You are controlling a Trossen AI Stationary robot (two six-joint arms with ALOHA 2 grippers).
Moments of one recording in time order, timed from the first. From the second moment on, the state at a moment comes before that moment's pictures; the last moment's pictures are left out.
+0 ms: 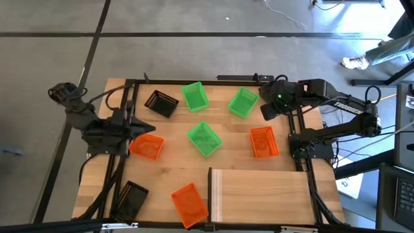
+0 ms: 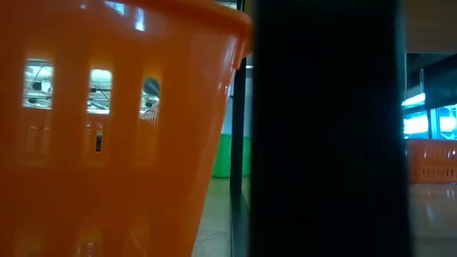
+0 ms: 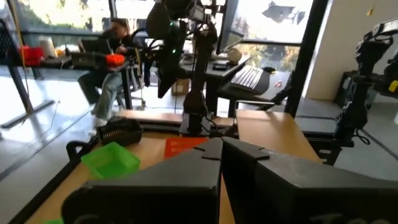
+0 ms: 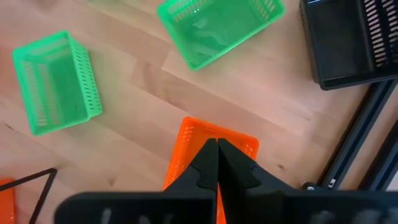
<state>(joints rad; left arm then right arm) -0.67 0.74 1.03 -0.29 -0.78 -0.09 -0.27 1.13 1.33 -1.39 0.13 0.85</state>
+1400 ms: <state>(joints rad) 0.10 0.93 1.25 -0.61 -0.08 -0.51 -0.31 1.42 1.29 -1.42 -0.10 0.06</state>
